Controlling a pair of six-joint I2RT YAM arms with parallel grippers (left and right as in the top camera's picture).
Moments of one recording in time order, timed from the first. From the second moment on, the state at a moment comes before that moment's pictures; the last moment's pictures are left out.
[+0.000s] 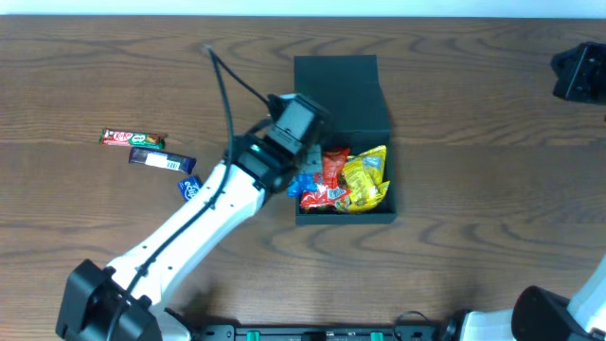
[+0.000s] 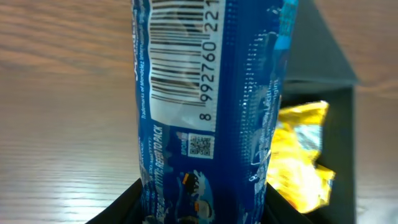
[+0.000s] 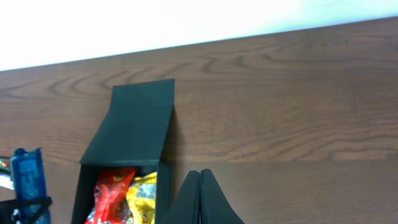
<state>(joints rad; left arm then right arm) -0.67 1.58 1.30 -0.73 -0.13 -0.70 -0.35 1.60 2.16 -1.36 -0.41 -0.08</state>
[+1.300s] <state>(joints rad) -0.70 1.92 1.45 -0.86 -0.07 -0.74 -0.35 1.60 2.16 -1.37 -0.41 -0.08</state>
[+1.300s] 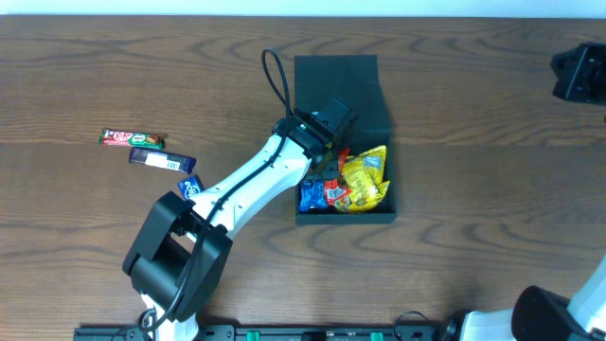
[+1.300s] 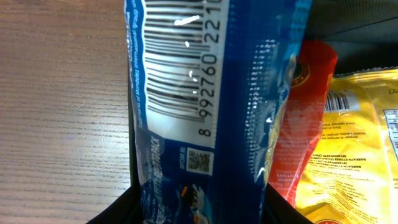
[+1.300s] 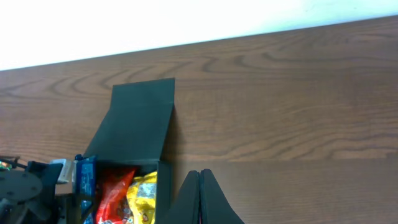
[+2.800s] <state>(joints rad) -0.68 1.94 1.77 -1.03 -0.09 -0.66 -0.35 1.60 2.16 -1.37 -0.41 -0.08</state>
